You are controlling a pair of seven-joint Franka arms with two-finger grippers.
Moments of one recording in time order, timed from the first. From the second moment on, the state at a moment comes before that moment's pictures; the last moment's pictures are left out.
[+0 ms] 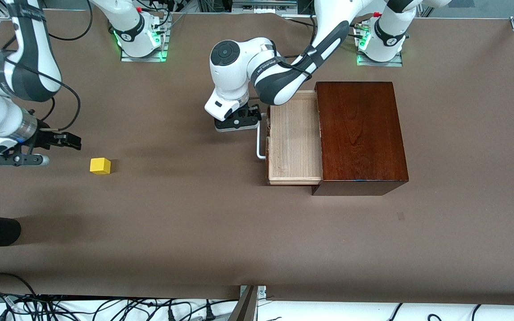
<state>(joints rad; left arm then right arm) -0.64 0.74 -0.39 -1.34 0.33 2.04 -1.23 0.13 0.18 -0.22 -1.98 -0.02 2.10 -0.09</state>
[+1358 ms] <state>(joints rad) -0.21 0.24 -0.41 -1.29 0.02 1.36 -0.88 0.12 0.41 -0.22 -2.06 0.10 2.42 -0.24</state>
